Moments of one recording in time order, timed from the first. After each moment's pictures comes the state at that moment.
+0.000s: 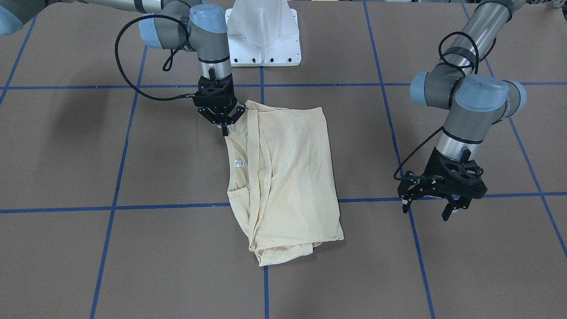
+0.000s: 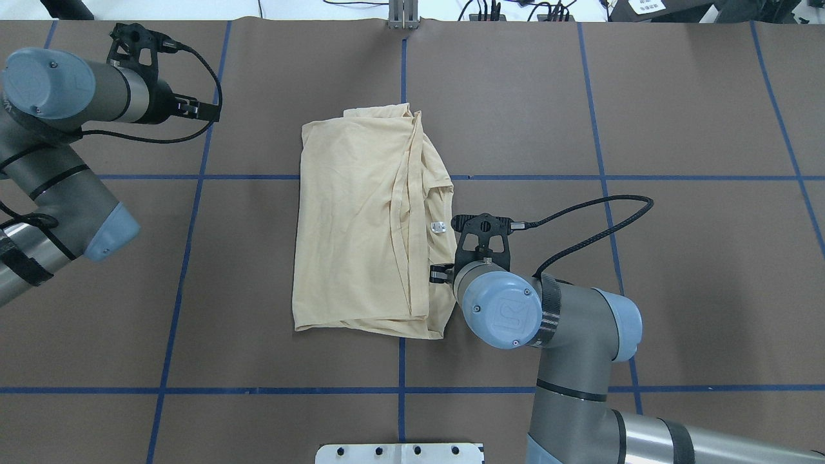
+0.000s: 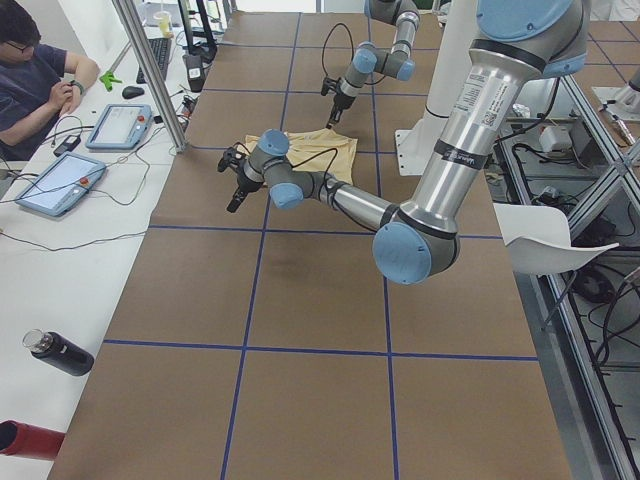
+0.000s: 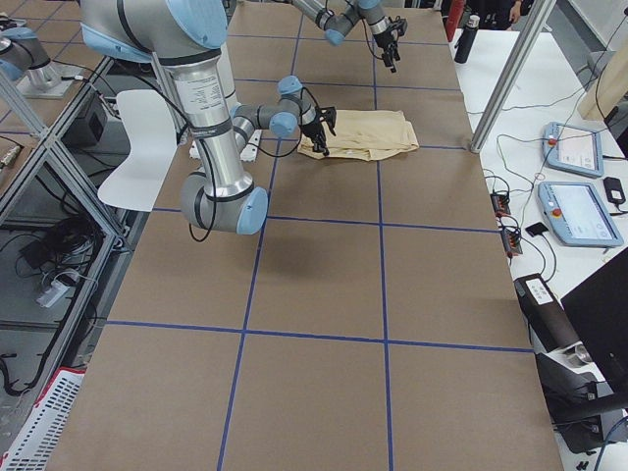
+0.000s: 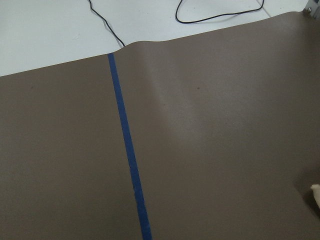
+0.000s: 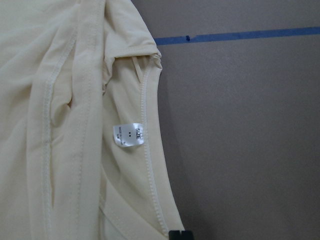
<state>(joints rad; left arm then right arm) -0.90 -1.98 -1.47 -2.27 -1.76 -0.76 0.29 -1.08 1.78 -1.42 1.36 1.42</state>
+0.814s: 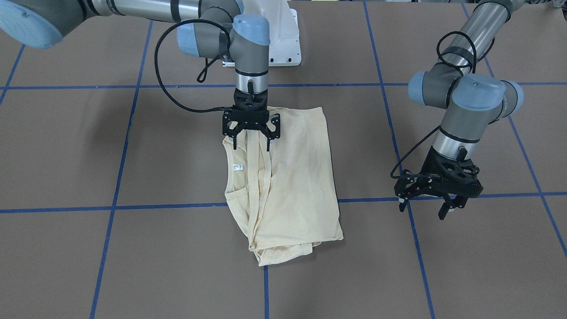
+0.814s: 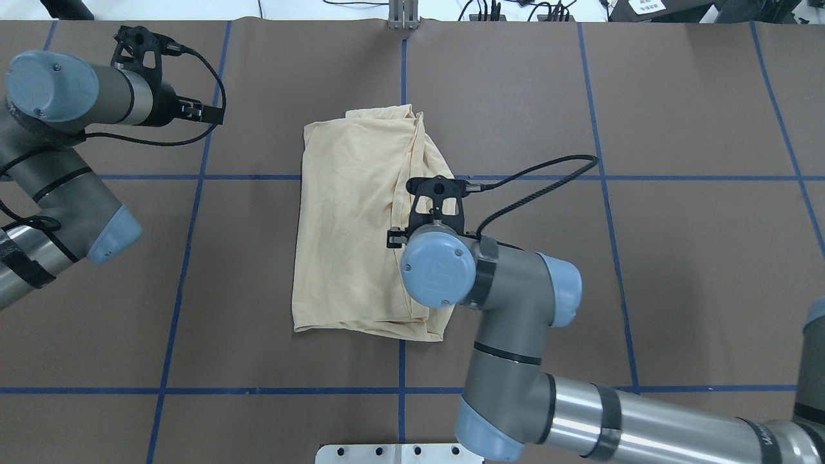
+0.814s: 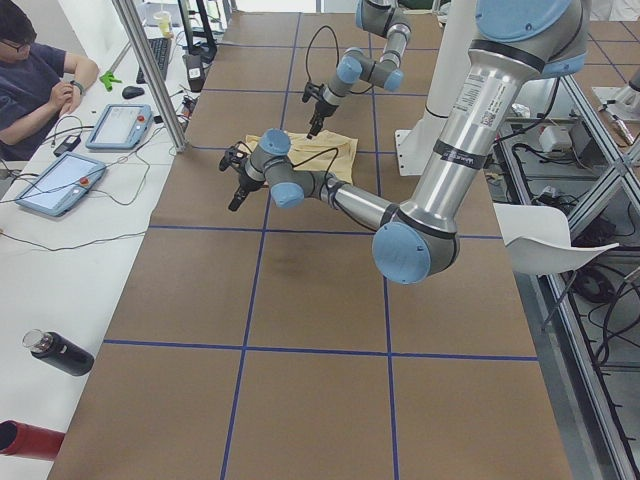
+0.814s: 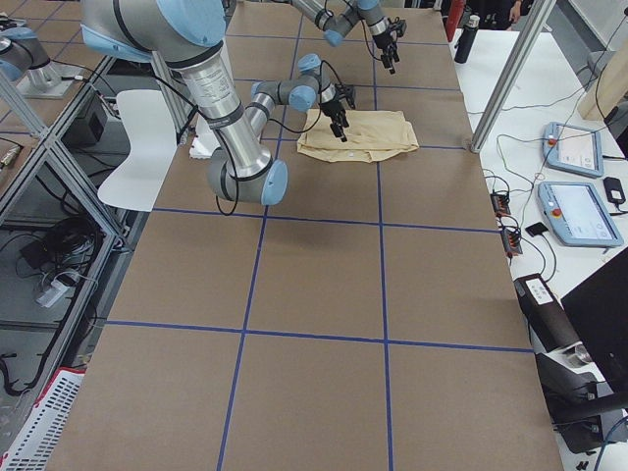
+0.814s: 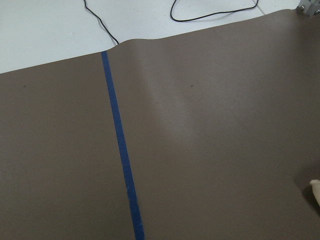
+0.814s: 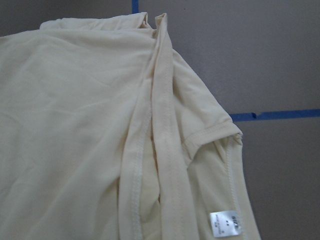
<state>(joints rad) -0.89 -1.98 -1.47 -2.27 -1.76 -0.76 0.37 -0.75 1.51 -1.55 1.34 1.38</state>
